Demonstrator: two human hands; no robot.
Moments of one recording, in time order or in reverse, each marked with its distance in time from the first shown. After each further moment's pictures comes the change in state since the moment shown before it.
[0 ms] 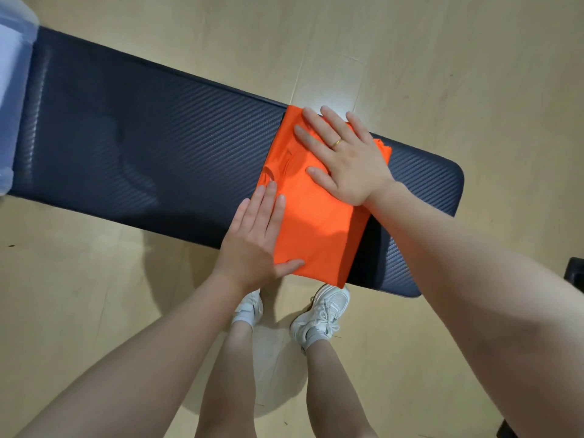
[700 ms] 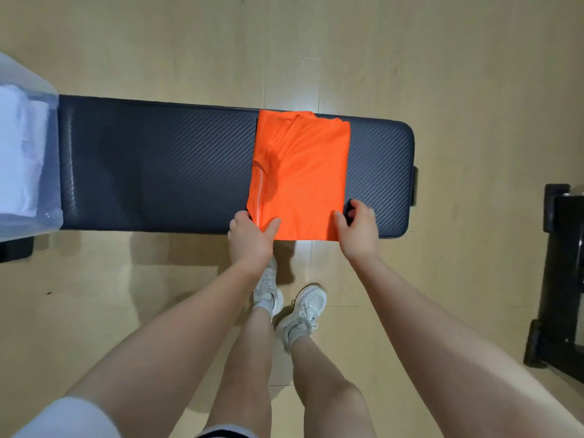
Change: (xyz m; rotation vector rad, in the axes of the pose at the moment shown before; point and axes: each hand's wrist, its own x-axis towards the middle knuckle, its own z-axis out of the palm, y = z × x) left_hand -0.026 0.016 -0.054 -0.727 -0.164 -0.756; right_hand -0.127 -0.120 -0.014 0.907 0.104 1.276
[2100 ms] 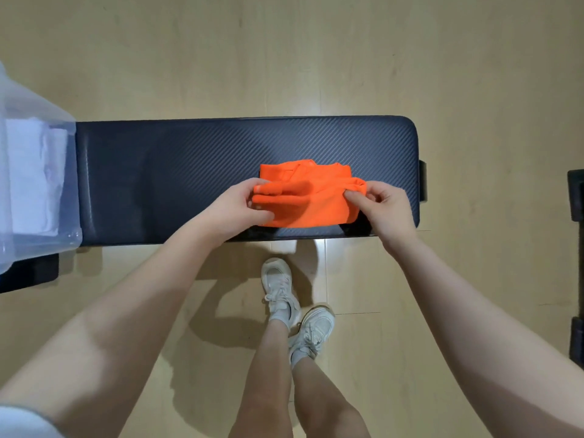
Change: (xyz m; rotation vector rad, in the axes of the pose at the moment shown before) left_hand 0.020 0.037 -0.076 -0.029 -0.556 0.449; right_hand 0.002 -0.014 -0.044 0.470 -0.092 -0.190
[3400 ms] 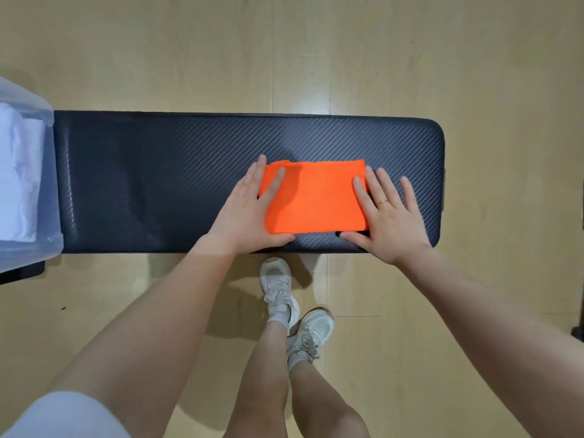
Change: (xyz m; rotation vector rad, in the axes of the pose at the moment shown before) left_hand 0.055 -0.058 0.007 0.846 0.121 0.230; right_hand 0.041 0.045 0.004 -1.426 -0.157 -0.489
